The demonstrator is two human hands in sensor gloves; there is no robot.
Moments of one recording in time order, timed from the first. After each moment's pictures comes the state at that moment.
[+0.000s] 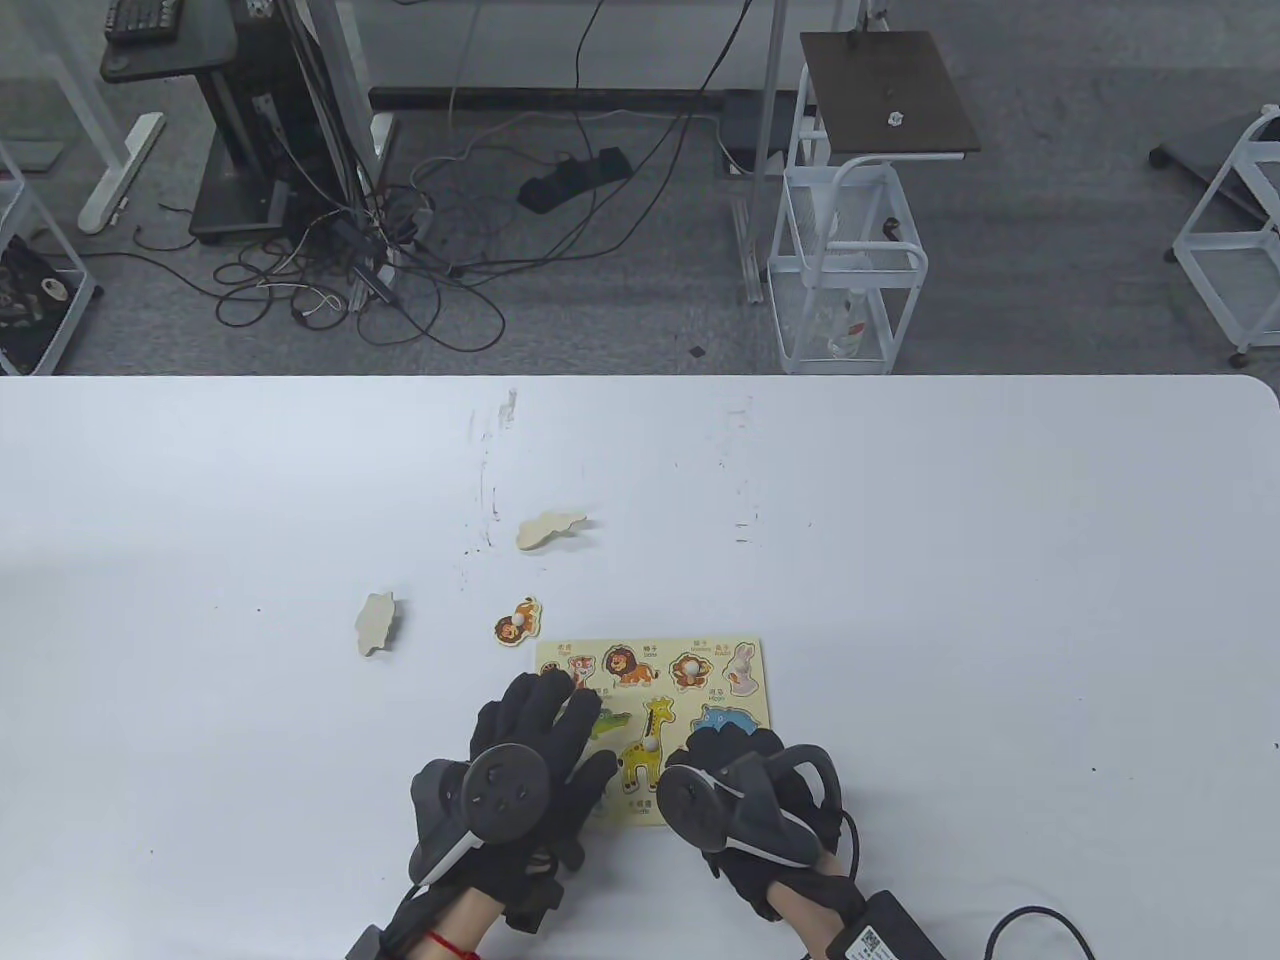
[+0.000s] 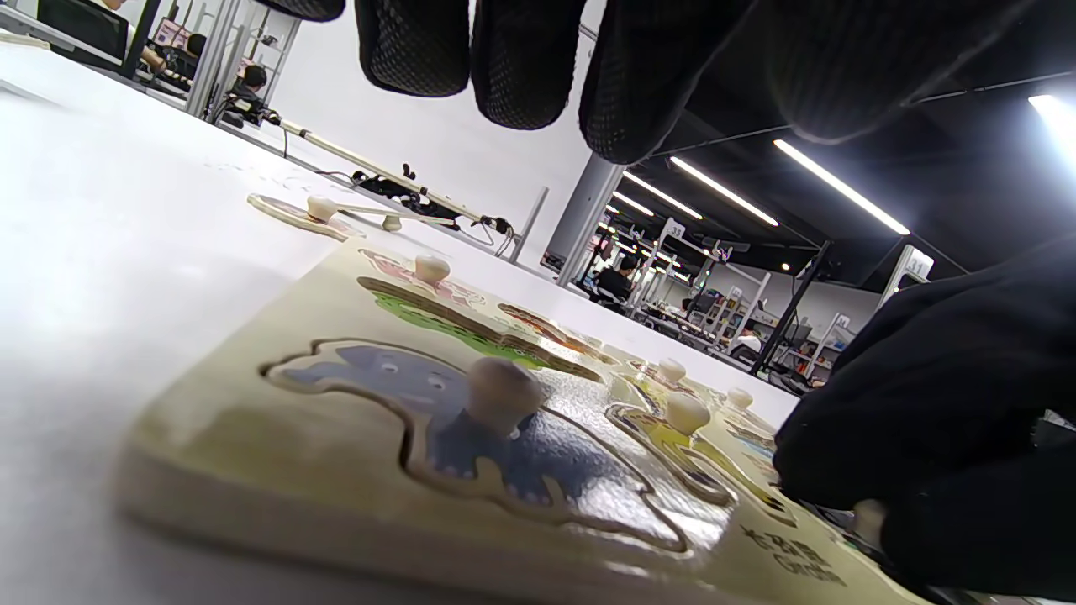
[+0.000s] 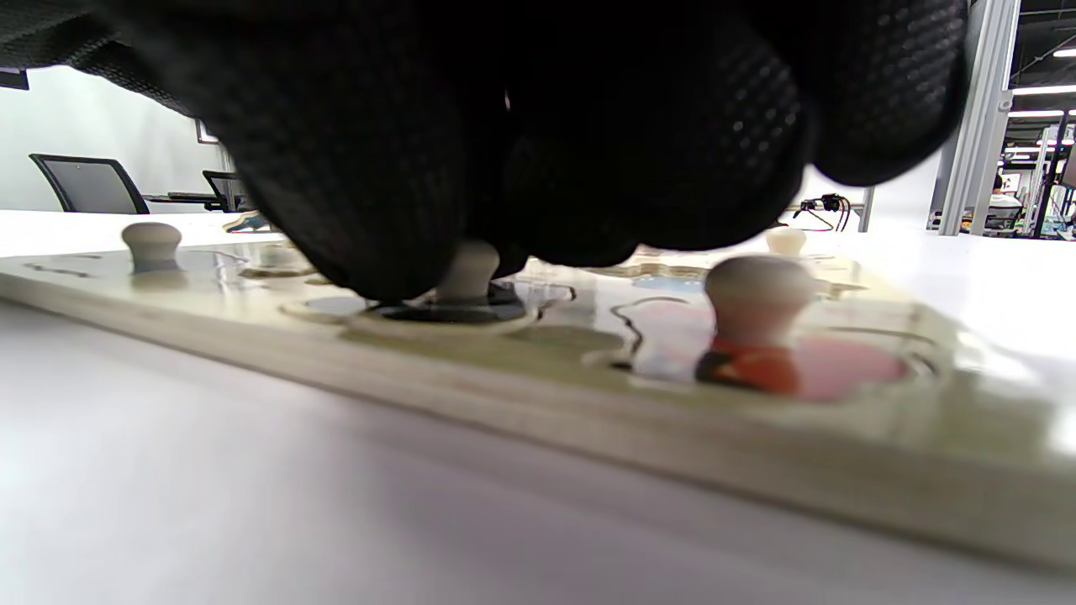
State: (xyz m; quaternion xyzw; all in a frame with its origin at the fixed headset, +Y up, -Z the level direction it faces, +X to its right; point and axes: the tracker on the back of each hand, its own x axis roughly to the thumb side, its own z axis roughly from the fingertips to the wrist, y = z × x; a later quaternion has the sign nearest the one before) left_hand -0.153 -0.742 -0.224 0.03 -0.12 0.23 0.96; right_hand 0.050 -0.742 -0.227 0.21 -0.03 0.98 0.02
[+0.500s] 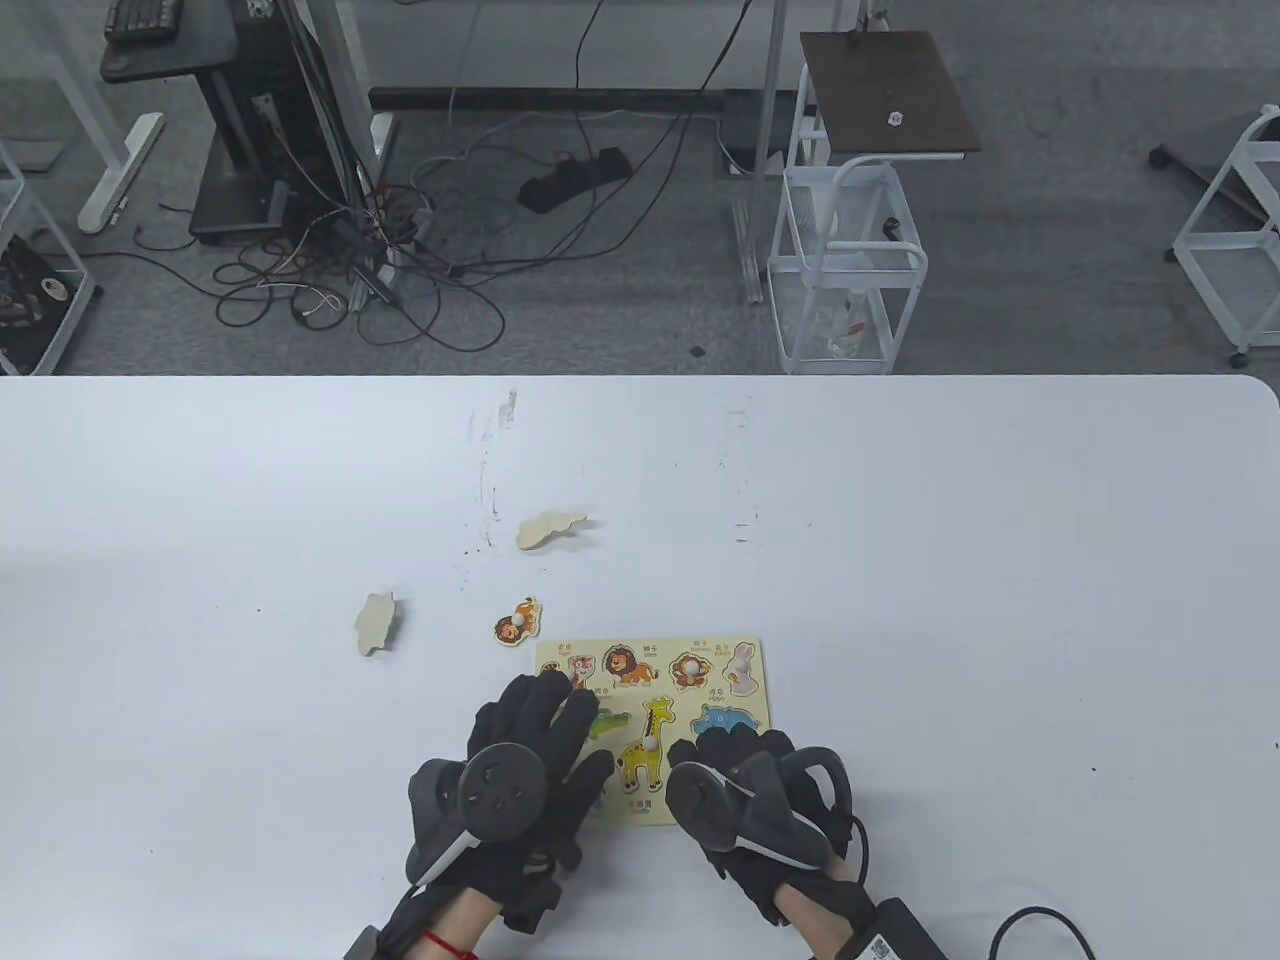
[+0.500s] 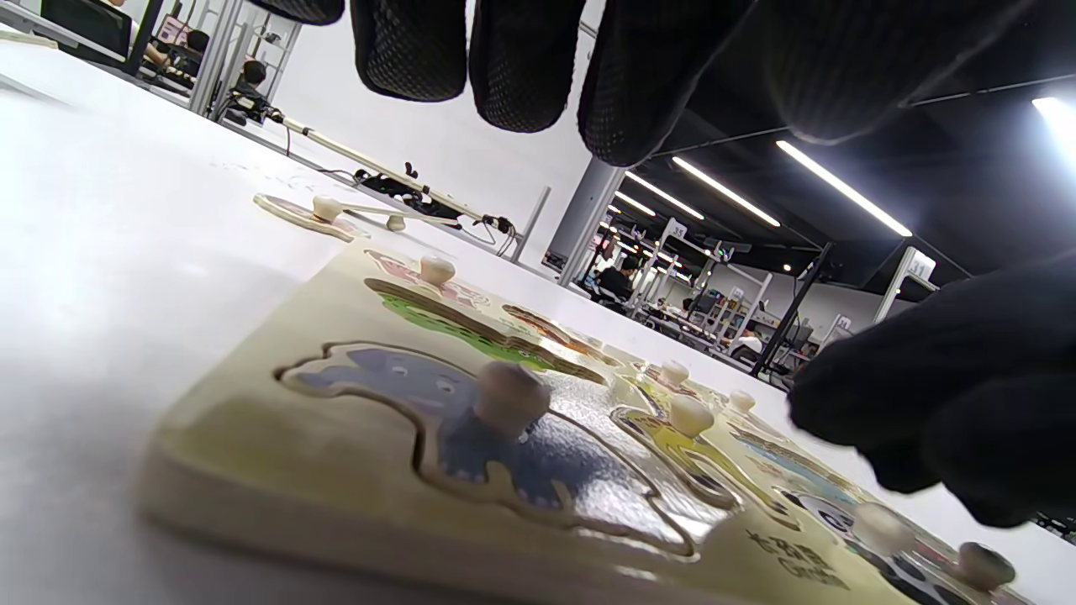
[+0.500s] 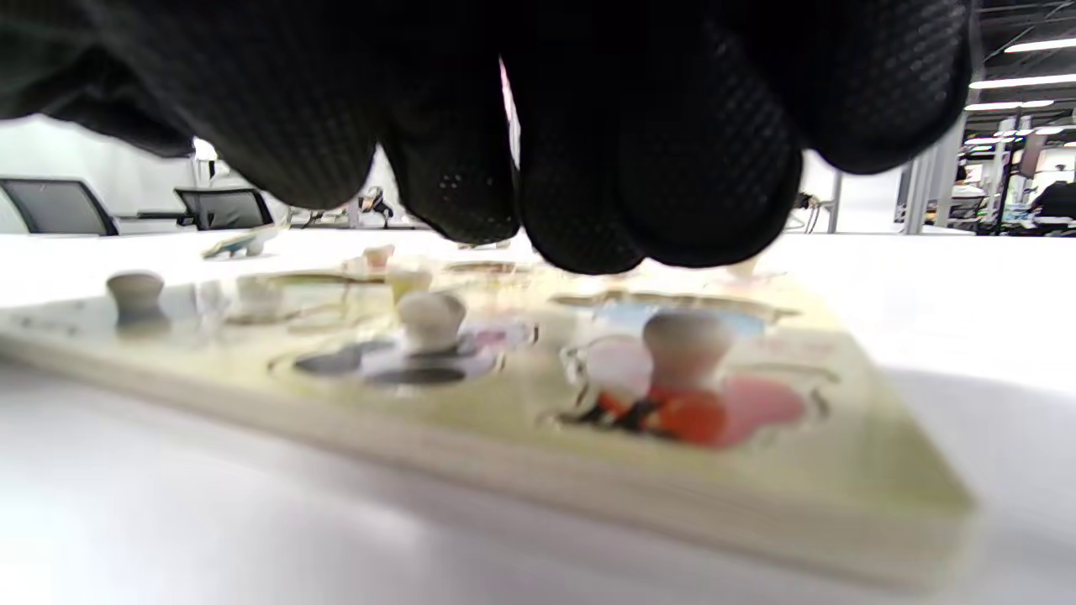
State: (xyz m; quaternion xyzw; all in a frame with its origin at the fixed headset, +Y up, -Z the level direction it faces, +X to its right) left_hand -0.155 -0.742 -0.225 0.03 -0.12 0.24 0.96; right_hand 0.064 -0.729 -0.224 0.19 -0.04 0.98 0.05
